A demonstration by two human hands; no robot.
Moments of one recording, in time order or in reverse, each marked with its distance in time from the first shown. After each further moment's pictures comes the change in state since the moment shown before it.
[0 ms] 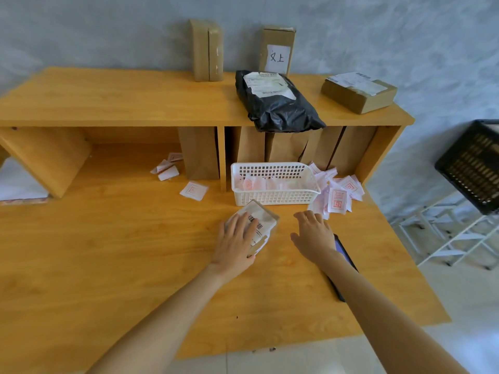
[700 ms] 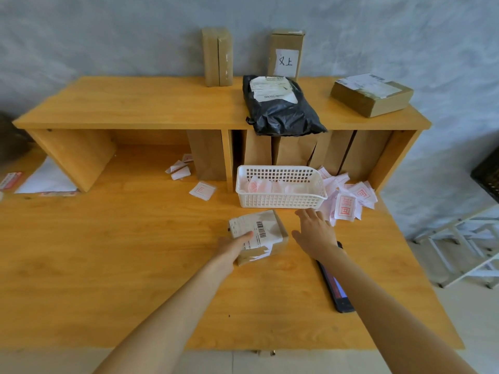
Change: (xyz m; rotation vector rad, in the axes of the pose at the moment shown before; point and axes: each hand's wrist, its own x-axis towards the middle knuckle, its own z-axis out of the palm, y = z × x) left_hand 0.012 0.039 -0.041 -1.418 -0.160 -1.157; right_hand 0.020 0.019 -0.009 0.077 -0.032 -0.121
